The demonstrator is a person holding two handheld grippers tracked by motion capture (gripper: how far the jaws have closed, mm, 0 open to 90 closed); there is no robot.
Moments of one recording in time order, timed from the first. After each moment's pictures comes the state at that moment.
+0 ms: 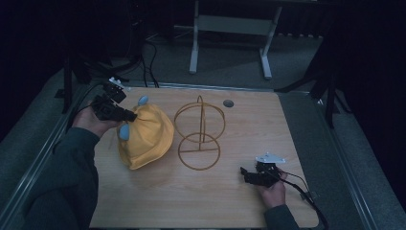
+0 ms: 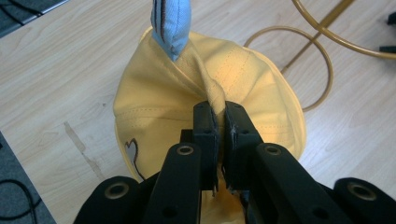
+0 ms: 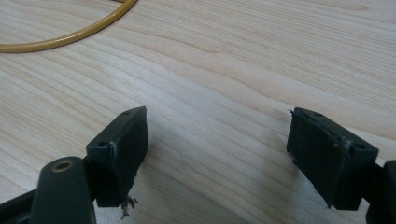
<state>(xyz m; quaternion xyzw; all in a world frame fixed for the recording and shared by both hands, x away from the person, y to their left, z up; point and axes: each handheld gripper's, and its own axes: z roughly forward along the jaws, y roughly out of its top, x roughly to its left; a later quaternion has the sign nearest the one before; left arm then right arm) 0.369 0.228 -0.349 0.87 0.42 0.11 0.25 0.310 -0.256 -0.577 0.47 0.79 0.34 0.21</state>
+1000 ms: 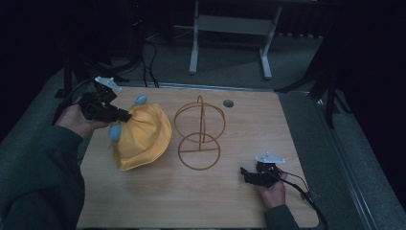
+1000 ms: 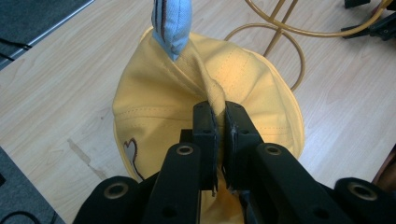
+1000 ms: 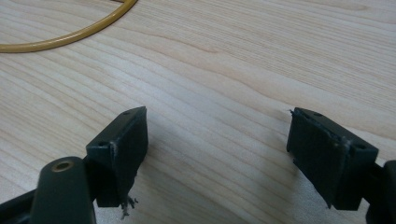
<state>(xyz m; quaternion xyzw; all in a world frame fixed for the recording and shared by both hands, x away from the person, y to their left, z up) 0.352 0.244 -0.325 0.89 0.36 0.10 0.28 0.310 -0.256 -0.577 0.47 0.79 0.34 0.21</state>
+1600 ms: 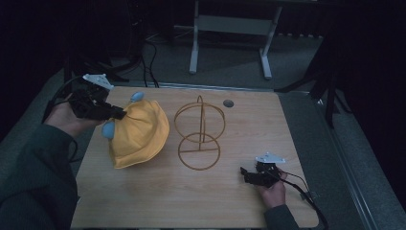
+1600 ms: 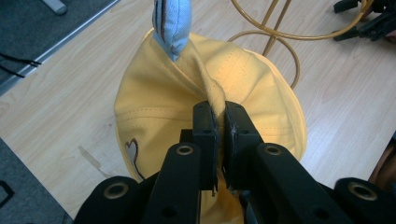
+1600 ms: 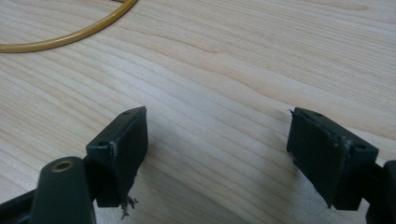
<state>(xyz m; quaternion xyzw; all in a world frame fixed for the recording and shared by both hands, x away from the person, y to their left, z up) 0.343 0.255 -0.312 0.89 0.33 0.12 0.29 0.310 -0.256 -0.577 0.47 0.79 0.34 0.21</state>
